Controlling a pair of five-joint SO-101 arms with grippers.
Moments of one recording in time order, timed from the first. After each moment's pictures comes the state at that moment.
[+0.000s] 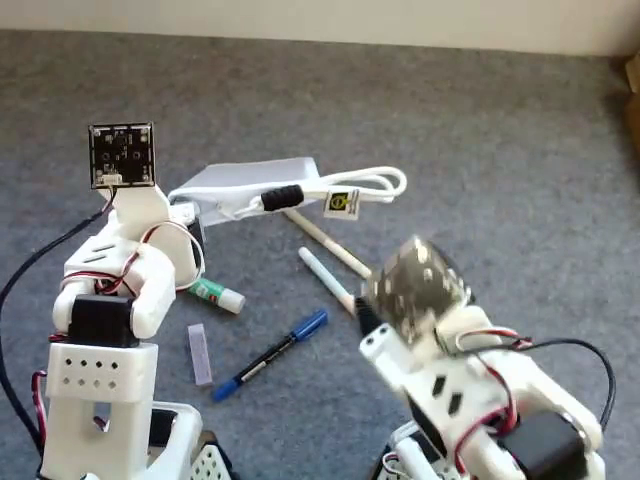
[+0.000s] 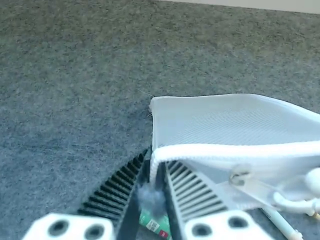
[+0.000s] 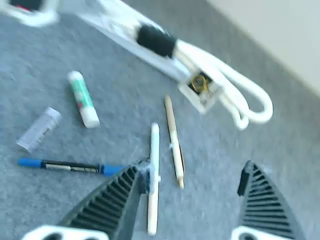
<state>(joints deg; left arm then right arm) -2.7 -54.8 43.2 58.2 12.4 -32.7 -69.7 25.3 85.9 22.5</state>
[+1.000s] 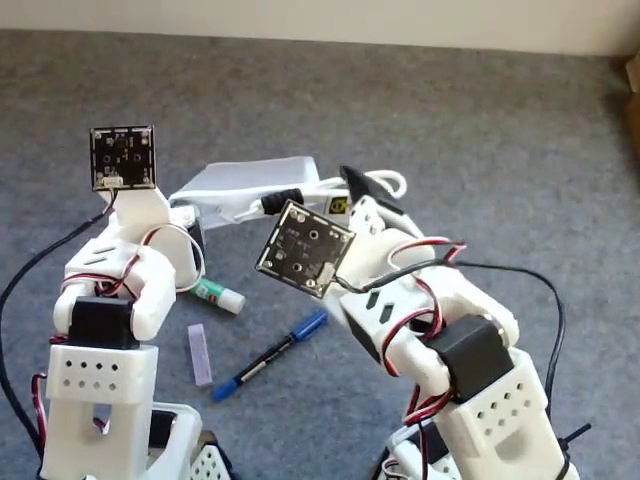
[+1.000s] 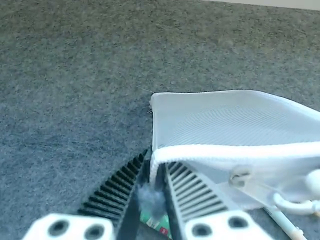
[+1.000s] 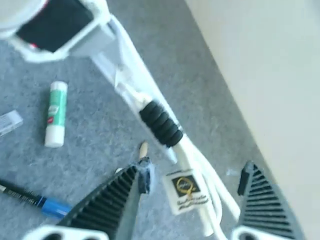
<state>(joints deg) -2.4 -54.8 44.1 58.2 12.4 -34.8 -53.2 25.3 64.2 42.1</state>
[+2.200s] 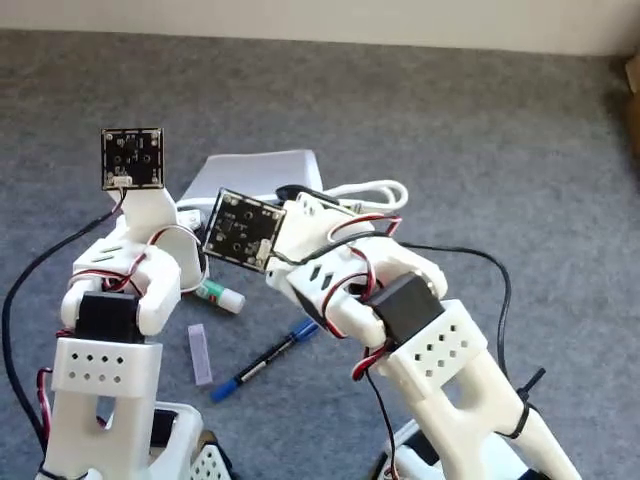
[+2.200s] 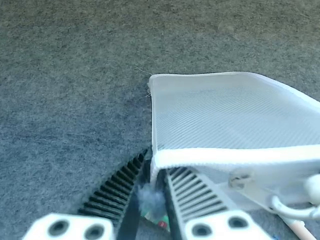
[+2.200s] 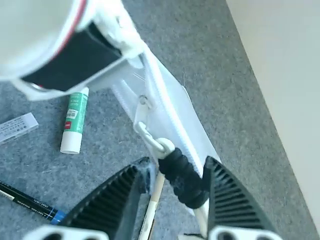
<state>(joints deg) -2.4 -54.1 45.3 58.2 12.4 -39.7 -39.8 25.9 57.2 42.3</state>
